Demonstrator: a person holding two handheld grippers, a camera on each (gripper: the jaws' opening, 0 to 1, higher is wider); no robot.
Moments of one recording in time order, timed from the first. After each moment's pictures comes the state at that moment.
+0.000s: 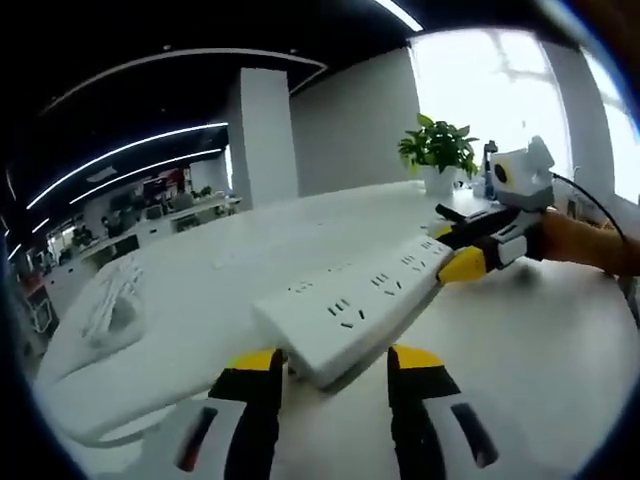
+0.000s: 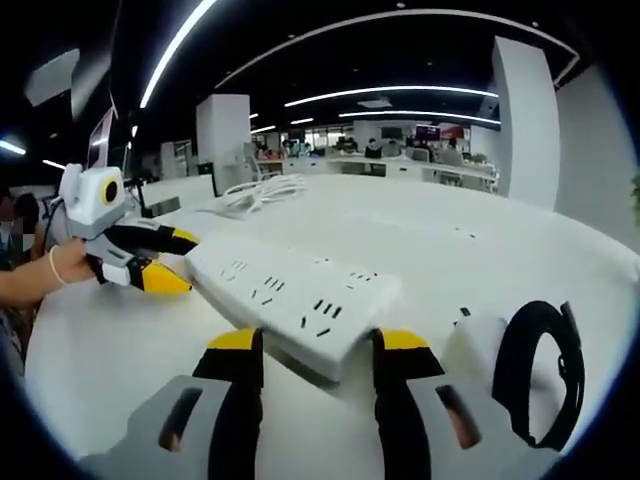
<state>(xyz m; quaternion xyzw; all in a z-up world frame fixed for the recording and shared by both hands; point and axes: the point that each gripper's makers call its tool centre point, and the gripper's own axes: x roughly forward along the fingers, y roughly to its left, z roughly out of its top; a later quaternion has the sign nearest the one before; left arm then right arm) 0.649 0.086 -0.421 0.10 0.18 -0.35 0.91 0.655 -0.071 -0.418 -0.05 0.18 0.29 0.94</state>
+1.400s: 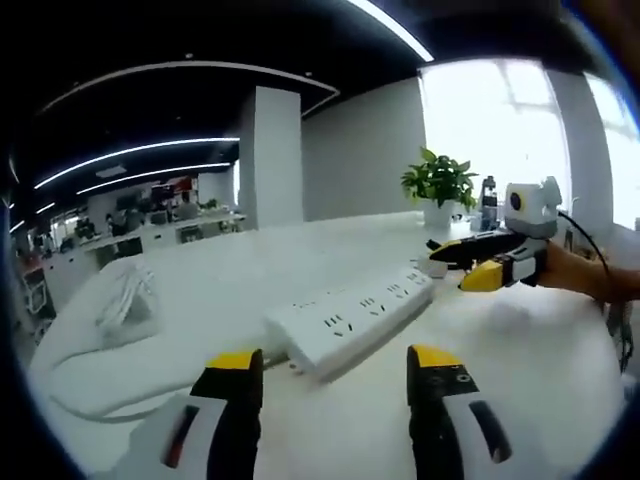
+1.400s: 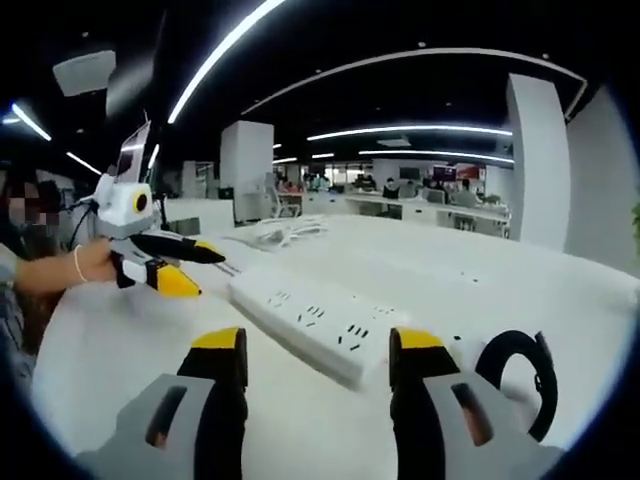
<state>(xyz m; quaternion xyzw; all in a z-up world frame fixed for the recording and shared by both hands) 0.623 0.108 -0.393 0.03 0.14 -0.35 0.92 0.613 -0.064 -0.376 -0.06 0.09 0.33 0.94</state>
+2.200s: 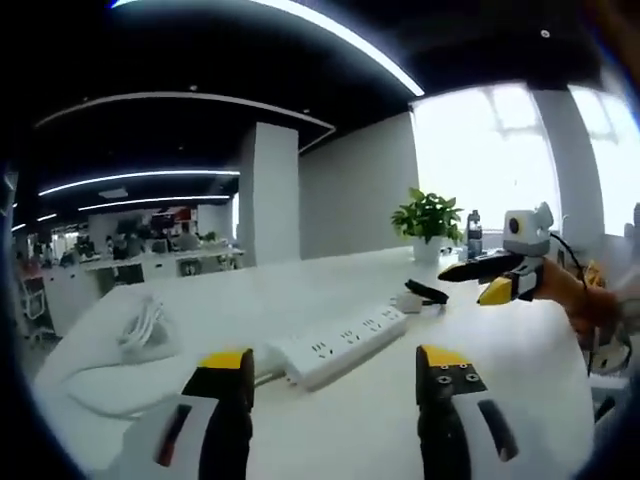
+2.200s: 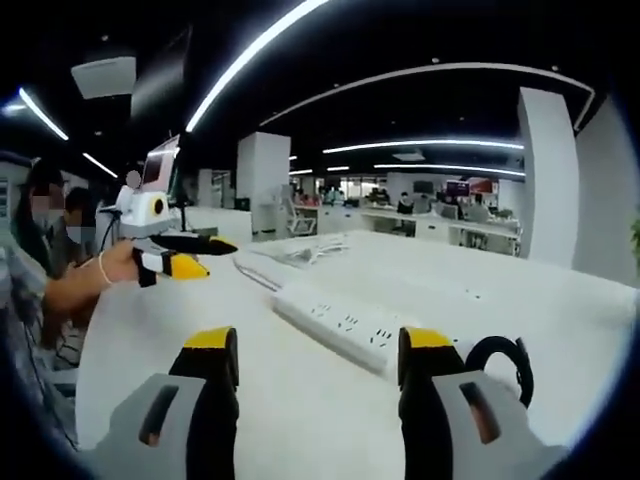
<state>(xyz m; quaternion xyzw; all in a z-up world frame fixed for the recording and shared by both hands) 0.577 0.129 -0.347 0.01 0.07 -0.37 0.93 0.548 -0.069 -0.339 -0.07 0.06 0.36 0.93</state>
